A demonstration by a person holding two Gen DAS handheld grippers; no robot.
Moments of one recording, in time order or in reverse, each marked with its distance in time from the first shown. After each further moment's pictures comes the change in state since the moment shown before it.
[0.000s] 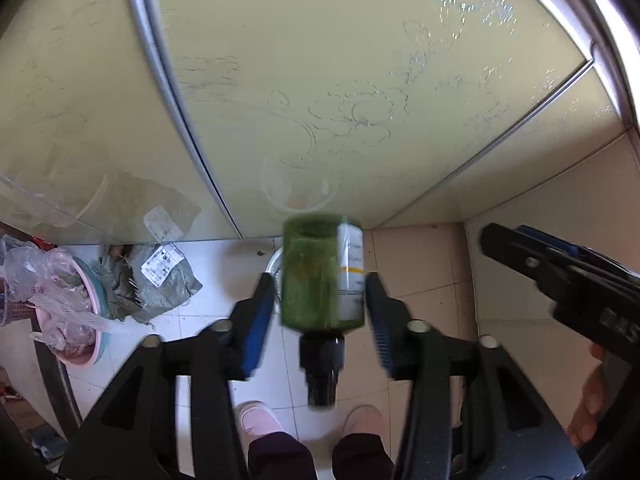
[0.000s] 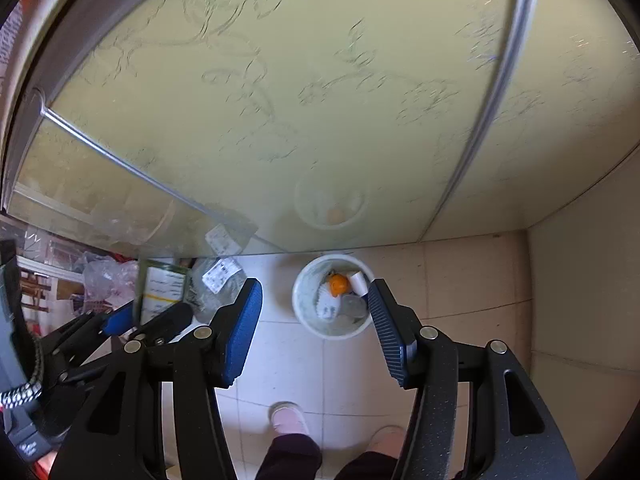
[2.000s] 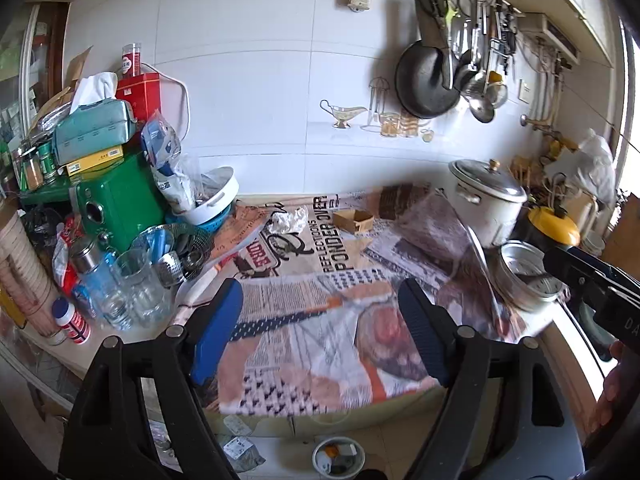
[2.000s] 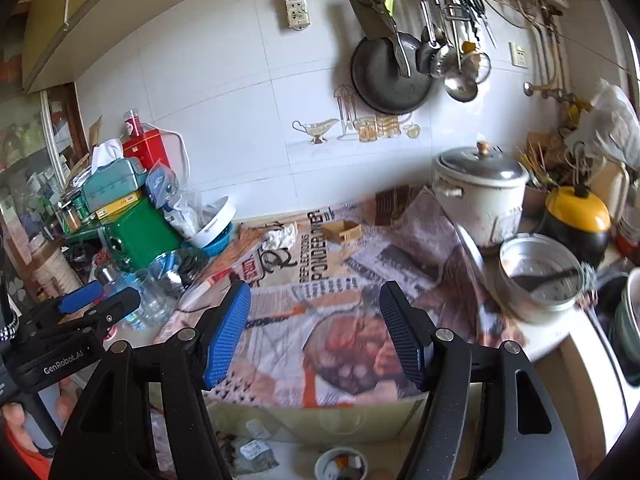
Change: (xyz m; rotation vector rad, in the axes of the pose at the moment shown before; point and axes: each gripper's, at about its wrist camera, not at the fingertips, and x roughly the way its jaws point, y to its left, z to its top) left arm -0.465 -0.024 0.165 0.065 -0.714 0.074; right arm -0.391 0.117 0.126 -0.151 -0.738 -0.018
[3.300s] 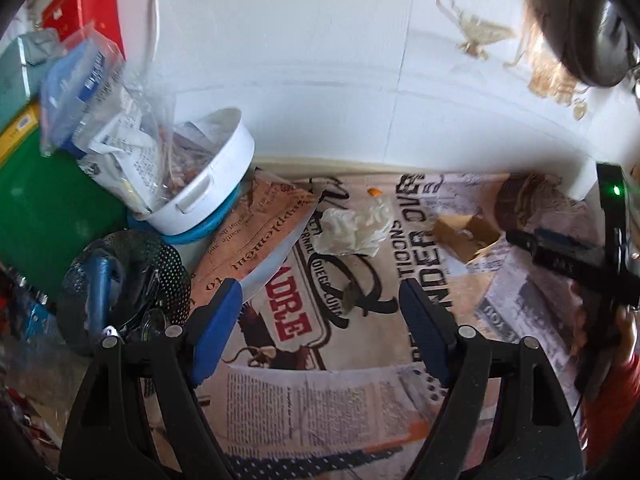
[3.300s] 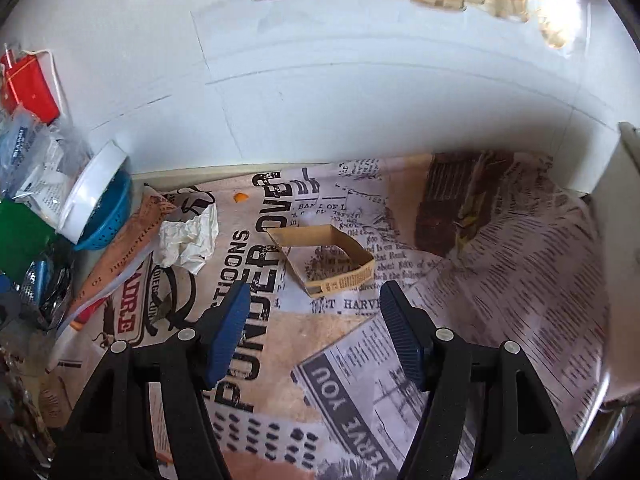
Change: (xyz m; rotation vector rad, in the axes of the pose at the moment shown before) left arm 0.343 0.090 0.086 -0.088 0.306 0.169; right arm 0.436 -0.062 0.072 -0.091 0.424 0.084
